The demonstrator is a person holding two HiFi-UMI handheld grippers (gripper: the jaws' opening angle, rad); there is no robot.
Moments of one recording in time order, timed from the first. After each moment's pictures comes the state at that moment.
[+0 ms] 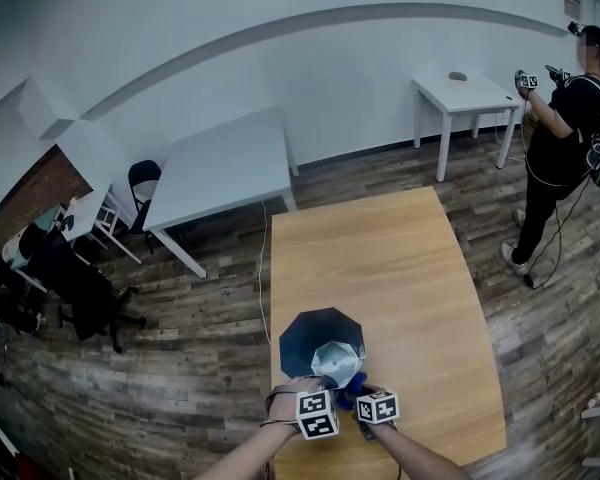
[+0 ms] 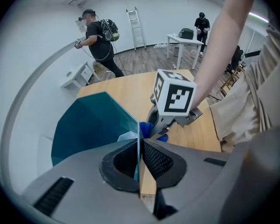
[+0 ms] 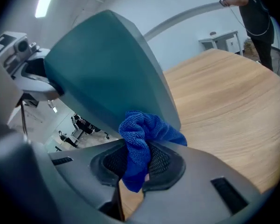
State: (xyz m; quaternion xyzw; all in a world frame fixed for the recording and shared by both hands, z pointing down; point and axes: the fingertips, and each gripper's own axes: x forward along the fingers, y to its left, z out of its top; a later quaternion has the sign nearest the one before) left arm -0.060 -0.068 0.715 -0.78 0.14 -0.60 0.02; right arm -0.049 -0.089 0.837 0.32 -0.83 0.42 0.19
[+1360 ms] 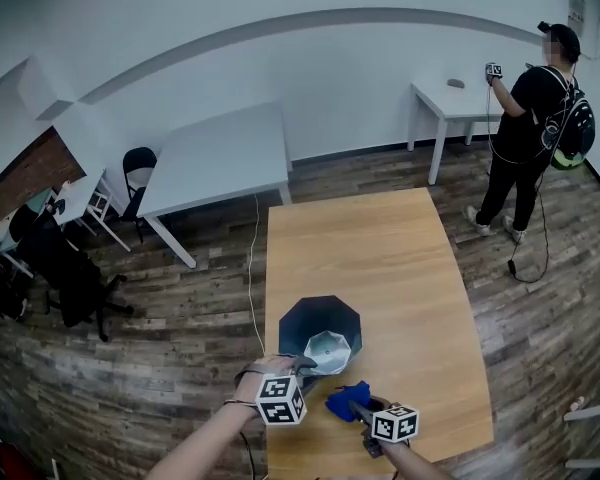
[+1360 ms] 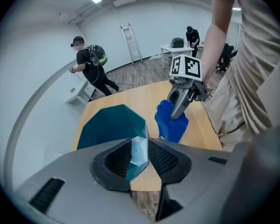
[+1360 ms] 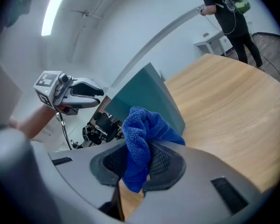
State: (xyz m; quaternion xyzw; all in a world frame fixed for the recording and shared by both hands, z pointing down) left arm -0.106 -0.061 0.645 -0.82 0.13 -0.55 0.09; right arm -0.018 -0.021 0.739 0.32 -0.84 0.43 0.10
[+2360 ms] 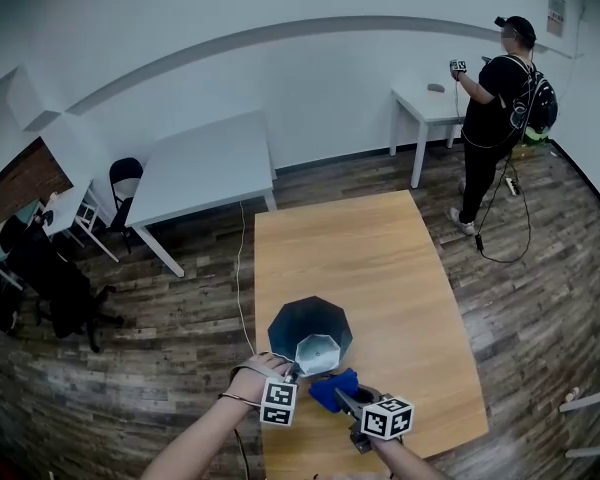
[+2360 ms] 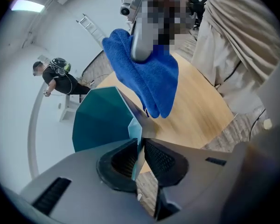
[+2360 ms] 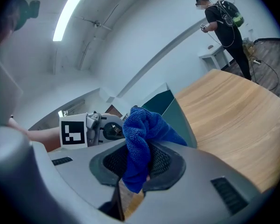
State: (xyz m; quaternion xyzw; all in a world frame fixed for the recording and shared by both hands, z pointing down) left arm -0.134 -0.056 0.704 -0.71 0.04 -0.66 0.24; right arm -0.032 -0.036 0.647 0.33 -0.86 0.40 0.04
